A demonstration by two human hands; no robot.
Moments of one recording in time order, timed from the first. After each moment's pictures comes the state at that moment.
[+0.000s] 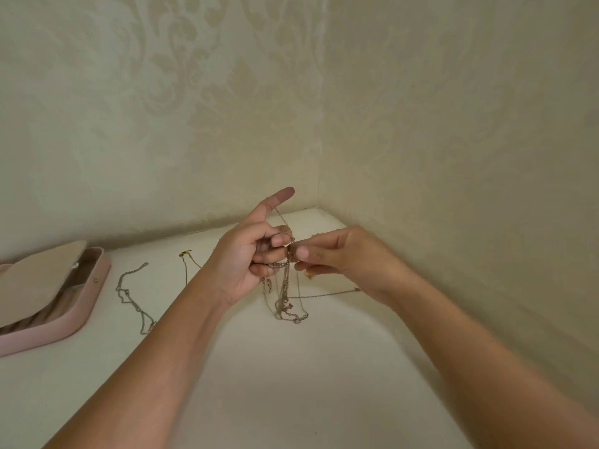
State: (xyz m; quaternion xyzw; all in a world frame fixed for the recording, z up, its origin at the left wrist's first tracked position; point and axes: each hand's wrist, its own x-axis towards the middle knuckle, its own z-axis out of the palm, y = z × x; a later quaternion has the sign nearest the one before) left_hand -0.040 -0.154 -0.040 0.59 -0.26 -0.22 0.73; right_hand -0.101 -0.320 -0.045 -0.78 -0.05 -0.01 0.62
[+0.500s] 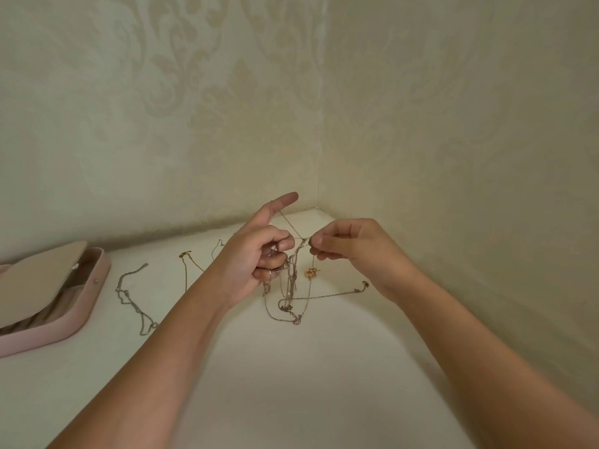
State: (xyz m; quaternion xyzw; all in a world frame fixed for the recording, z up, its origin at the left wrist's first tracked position) left_hand -0.044 -0.156 -0.039 0.65 -0.27 -0.19 0.69; right_hand -0.099 -0.327 -0.041 -0.78 -0.03 -0.09 0.62
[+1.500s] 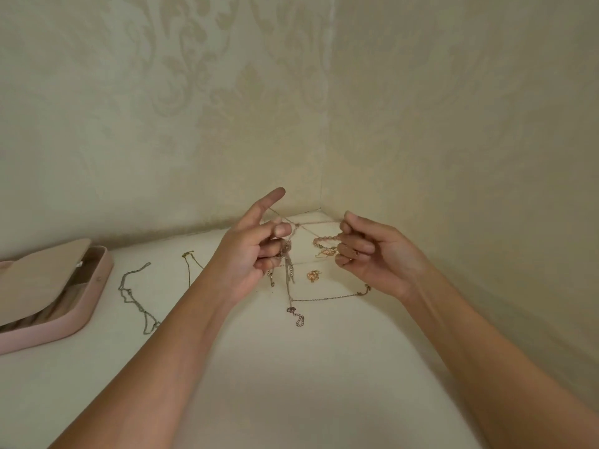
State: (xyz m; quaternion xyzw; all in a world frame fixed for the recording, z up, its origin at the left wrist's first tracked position) left_hand -0.037 -0.154 -0.042 0.56 -0.22 -0.16 0.78; right_hand -0.094 -0.344 -0.042 -0.52 -0.05 0.03 0.85
